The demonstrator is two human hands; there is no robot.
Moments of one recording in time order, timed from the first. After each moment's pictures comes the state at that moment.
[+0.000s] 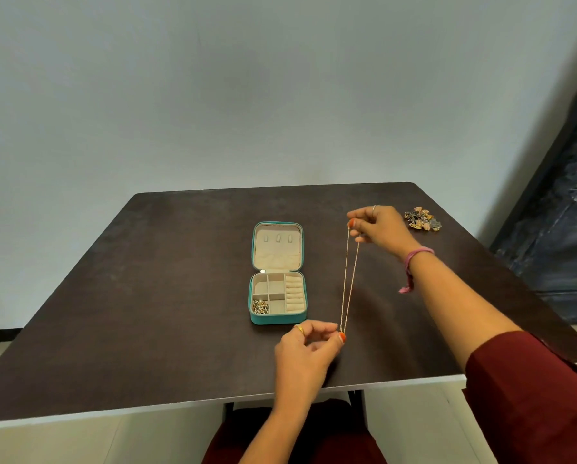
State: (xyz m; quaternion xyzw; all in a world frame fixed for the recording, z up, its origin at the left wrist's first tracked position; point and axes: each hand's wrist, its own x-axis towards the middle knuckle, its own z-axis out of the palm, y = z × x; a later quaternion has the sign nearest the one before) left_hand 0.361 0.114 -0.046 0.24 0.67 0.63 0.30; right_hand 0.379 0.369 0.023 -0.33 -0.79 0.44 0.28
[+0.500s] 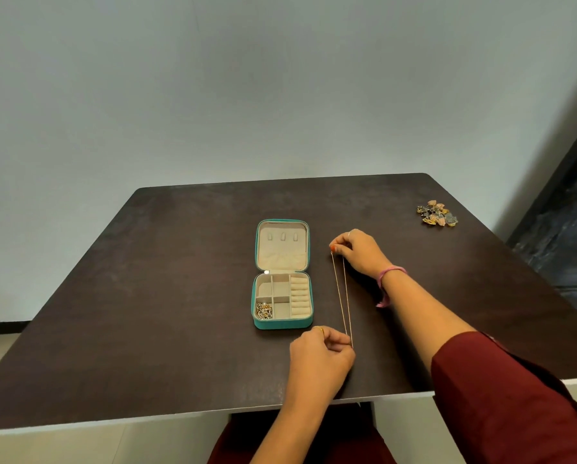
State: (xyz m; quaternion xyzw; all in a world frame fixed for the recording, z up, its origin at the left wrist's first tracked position) left_hand 0.356 0.133 -0.040 0.30 0.78 0.46 0.28; right_hand 0.334 0.373 -0.043 -0.33 -0.89 0.29 0.15
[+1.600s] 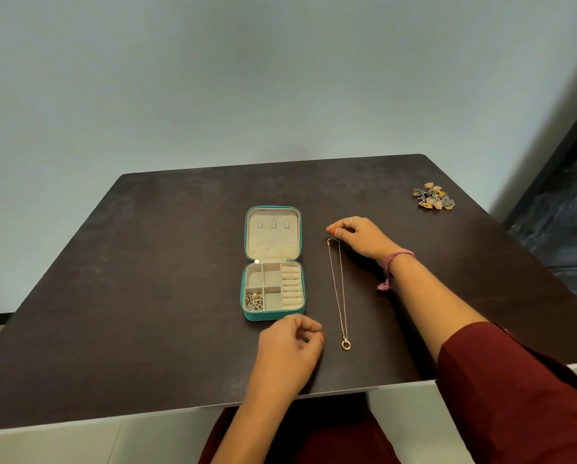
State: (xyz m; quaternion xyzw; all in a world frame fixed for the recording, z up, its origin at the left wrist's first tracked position) left_hand 0.330 0.117 -0.042 0.35 0.79 0.44 0.24; right_hand 0.346 0.384 -0.038 -0.32 -0.86 0.37 0.13
